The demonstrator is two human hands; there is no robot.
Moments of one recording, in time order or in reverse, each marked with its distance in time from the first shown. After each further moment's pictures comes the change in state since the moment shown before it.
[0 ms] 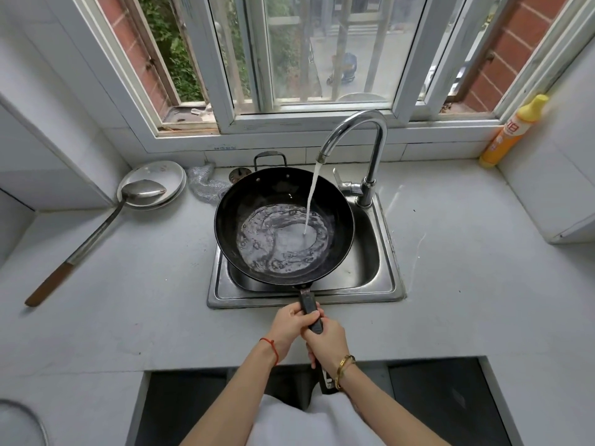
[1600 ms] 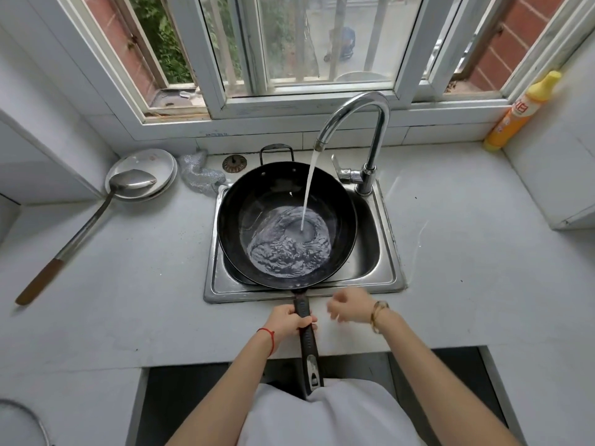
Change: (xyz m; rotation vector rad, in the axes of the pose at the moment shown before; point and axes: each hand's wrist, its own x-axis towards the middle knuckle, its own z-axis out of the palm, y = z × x) left_hand 0.016 -0.005 -0.012 0.223 0.029 -0.262; right_hand 0.078 0.000 -0.073 -0.553 -0.363 0.038
